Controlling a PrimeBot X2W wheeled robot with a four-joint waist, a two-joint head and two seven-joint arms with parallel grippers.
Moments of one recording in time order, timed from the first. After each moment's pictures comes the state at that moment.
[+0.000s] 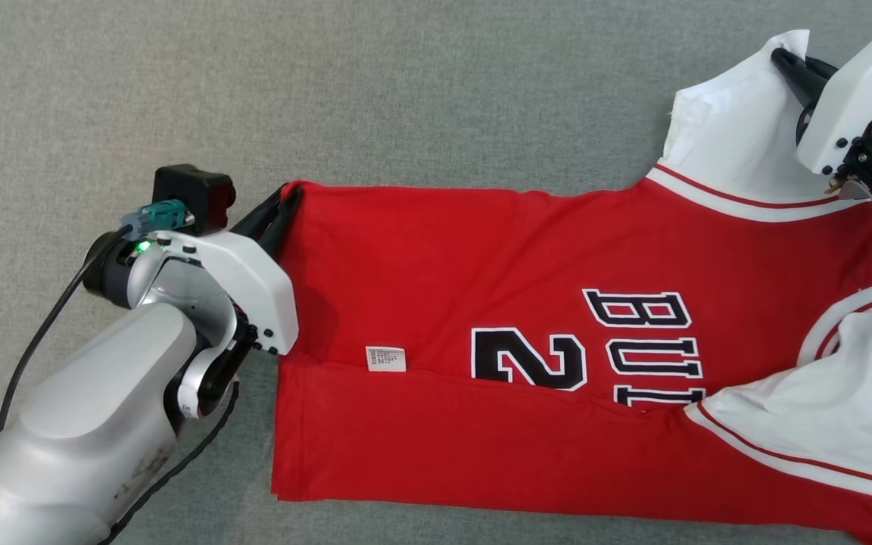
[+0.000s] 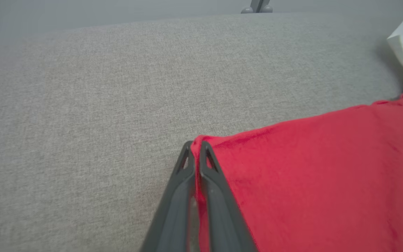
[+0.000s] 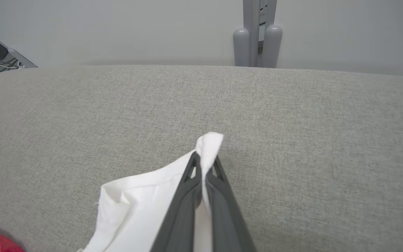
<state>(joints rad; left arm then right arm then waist) -0.81 0.48 -0.97 0.35 -0.98 0.21 0.00 -1.15 -0.43 0.76 0.91 0.99 0.13 0.21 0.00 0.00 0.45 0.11</state>
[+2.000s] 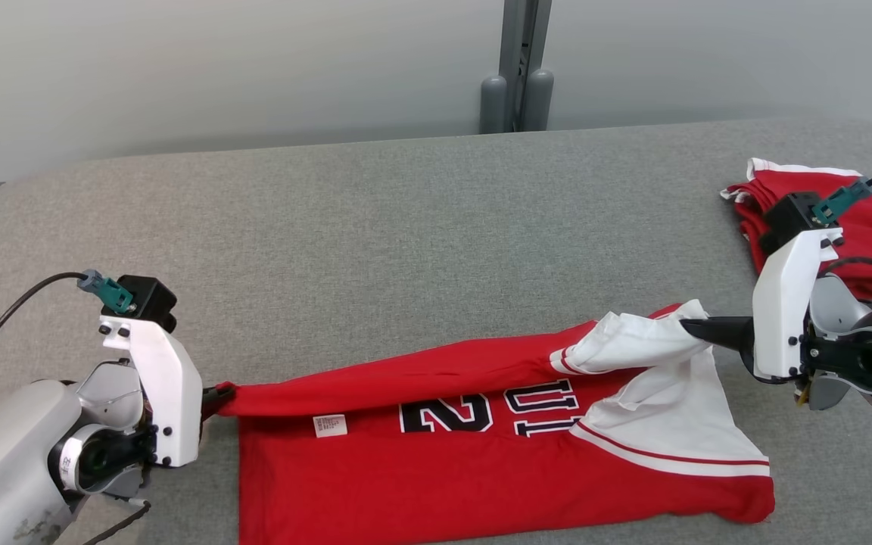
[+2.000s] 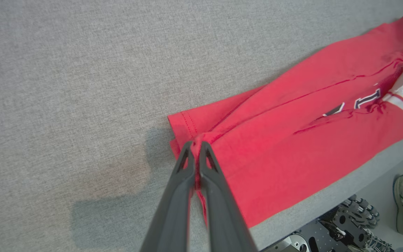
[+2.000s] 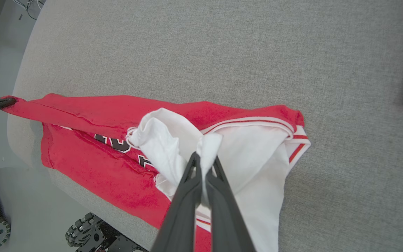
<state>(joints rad) -0.68 0.71 -1.04 0.30 -1.31 0.07 0.56 -0.86 -0.63 1.02 0.50 1.40 0.13 0.60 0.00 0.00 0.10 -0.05</state>
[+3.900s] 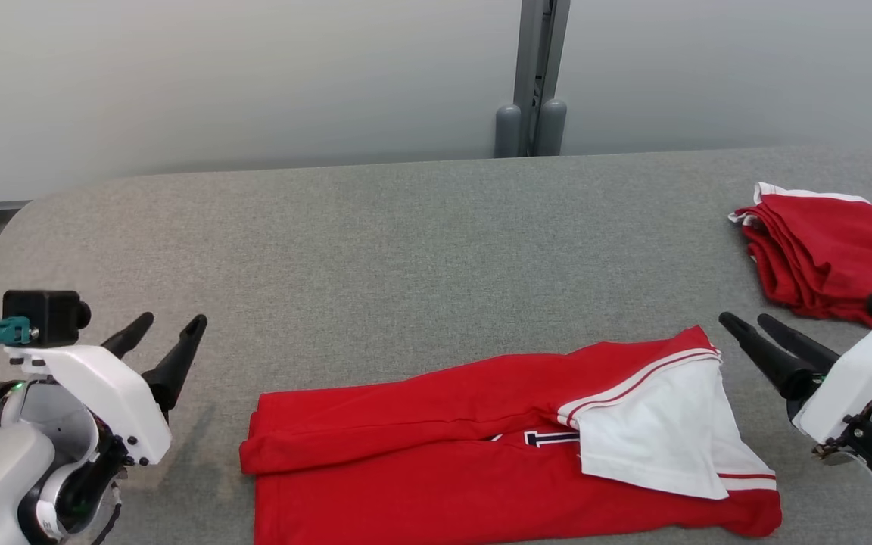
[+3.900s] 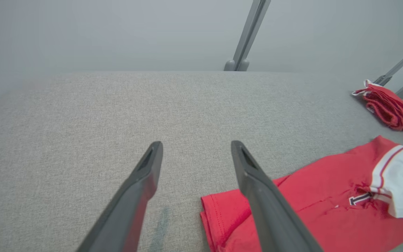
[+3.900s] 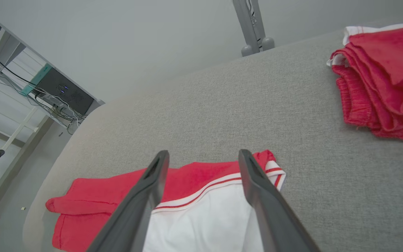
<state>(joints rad) -0.53 0.76 -0.90 0.21 -1.25 0.15 0.07 -0.50 -0.70 0.80 0.35 1.38 0.13 0.07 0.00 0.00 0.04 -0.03</state>
